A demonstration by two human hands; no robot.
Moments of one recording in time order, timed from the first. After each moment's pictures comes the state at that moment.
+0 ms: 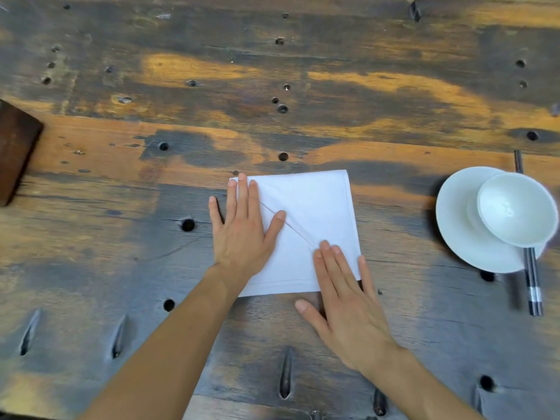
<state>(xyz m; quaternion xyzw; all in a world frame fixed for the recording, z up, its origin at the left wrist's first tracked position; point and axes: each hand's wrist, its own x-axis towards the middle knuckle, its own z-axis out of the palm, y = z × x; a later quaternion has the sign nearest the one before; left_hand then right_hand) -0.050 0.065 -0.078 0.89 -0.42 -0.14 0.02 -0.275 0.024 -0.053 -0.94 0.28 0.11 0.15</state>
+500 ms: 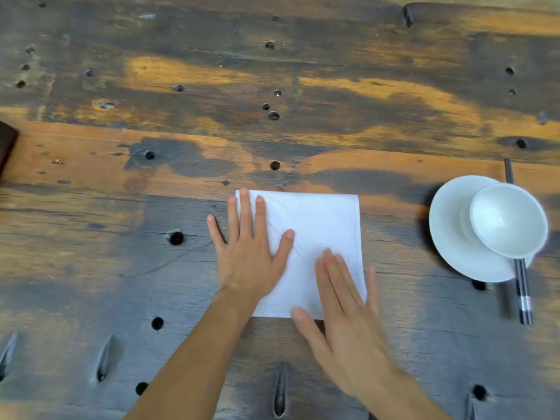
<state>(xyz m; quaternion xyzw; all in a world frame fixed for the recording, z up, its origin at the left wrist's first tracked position) -0.077 0.060 -0.089 0.90 -0.42 -0.11 0.04 -0.266 0.028 -0.026 -0.92 0.33 0.00 0.19</state>
